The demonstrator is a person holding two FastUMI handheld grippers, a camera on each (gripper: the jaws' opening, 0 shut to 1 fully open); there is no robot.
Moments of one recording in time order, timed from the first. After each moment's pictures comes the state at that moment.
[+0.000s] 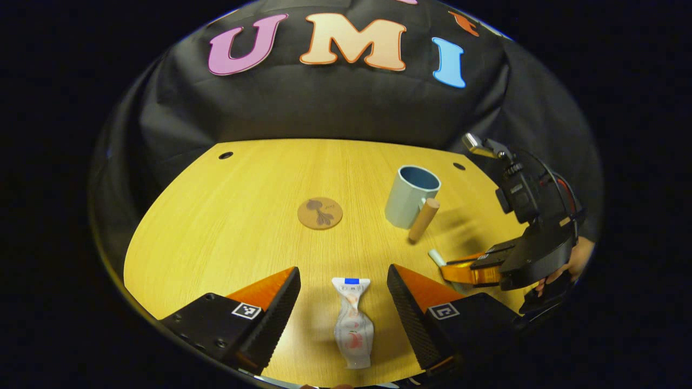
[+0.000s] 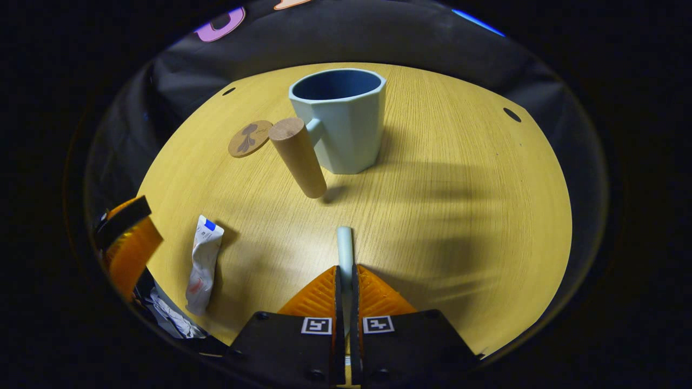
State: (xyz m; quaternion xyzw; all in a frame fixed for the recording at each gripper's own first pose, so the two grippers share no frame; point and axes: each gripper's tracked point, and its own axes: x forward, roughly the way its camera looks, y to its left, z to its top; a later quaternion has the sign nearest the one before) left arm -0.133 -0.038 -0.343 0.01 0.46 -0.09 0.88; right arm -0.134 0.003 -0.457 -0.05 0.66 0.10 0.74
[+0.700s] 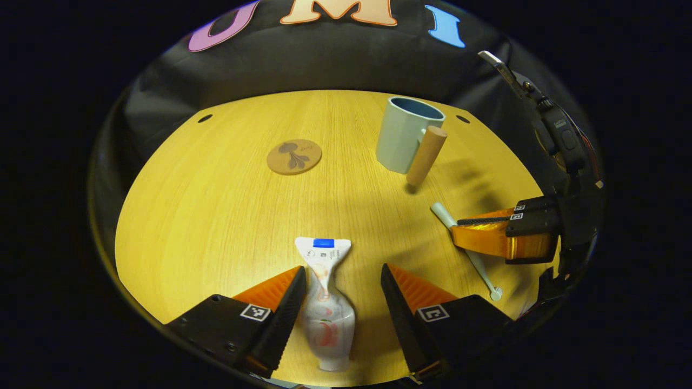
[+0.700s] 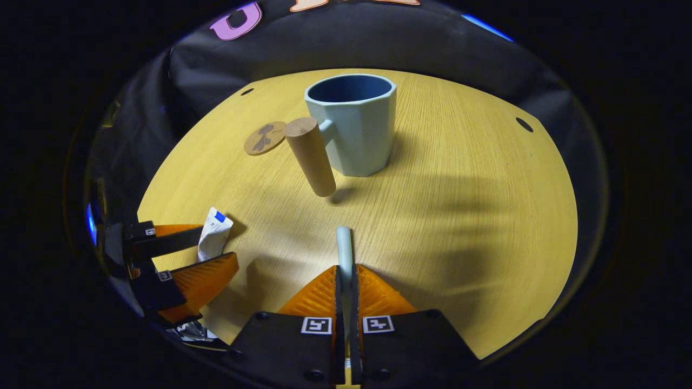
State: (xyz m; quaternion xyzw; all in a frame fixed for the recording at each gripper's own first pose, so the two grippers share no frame) left arm -0.171 -0.064 -0.409 0.02 0.56 -0.08 0.82; right arm -0.134 0.004 -0.456 -0.04 0.64 0.15 0.75
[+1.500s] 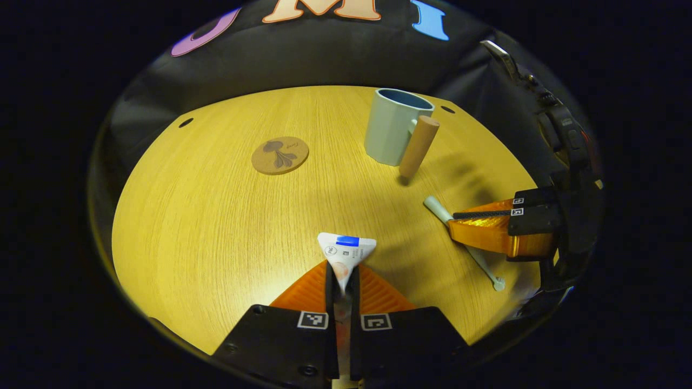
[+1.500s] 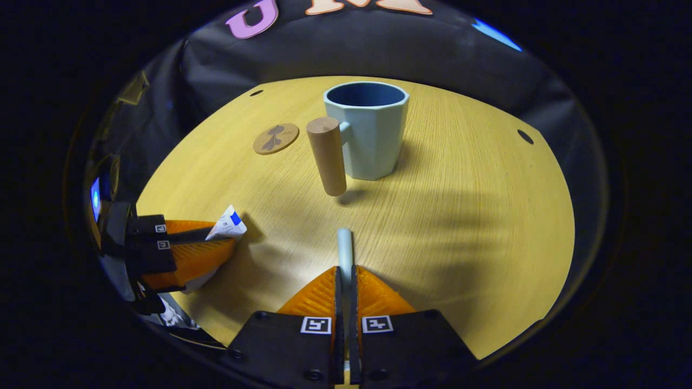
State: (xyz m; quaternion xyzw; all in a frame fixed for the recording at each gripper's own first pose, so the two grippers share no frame) left arm -0.167 -0.064 -0.413 0.02 0.56 -0.15 0.81; right arm -0.139 0.010 -0.456 -0.03 0.62 0.14 0.77
